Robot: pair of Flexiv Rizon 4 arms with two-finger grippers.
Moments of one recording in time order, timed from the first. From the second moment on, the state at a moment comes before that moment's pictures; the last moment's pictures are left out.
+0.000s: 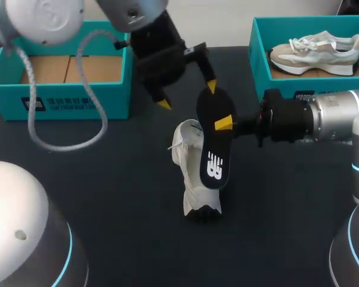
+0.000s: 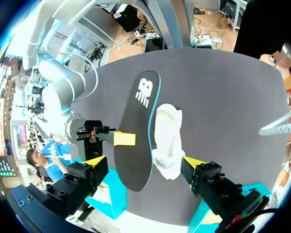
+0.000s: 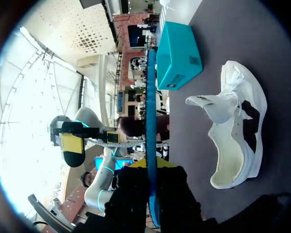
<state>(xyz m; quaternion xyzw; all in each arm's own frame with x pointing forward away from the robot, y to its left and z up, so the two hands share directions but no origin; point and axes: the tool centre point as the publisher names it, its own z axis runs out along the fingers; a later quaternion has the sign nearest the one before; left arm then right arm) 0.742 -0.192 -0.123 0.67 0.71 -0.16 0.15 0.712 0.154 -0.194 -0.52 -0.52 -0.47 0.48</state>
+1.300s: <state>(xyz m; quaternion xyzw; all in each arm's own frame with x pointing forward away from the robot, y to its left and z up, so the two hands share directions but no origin) 0.756 -0.161 -0.163 0.58 0.65 -0.31 0.39 0.706 0.159 -0.186 -0.52 -0.51 -0.48 0.48</state>
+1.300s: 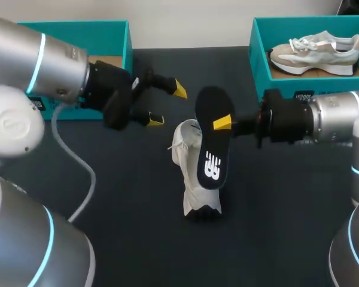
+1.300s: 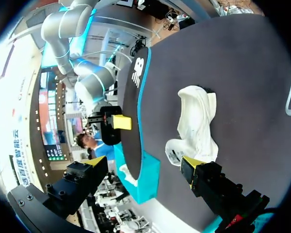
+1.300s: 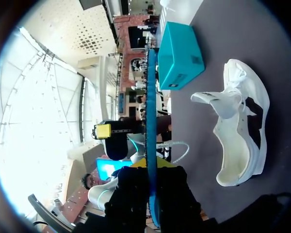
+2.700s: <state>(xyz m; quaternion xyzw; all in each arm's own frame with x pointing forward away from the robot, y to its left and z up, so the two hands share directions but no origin) 0.754 -0.220 -0.191 0.49 0.56 -0.44 0.50 0.709 0.192 -0.187 -0.51 -0.50 -0.49 0.50</state>
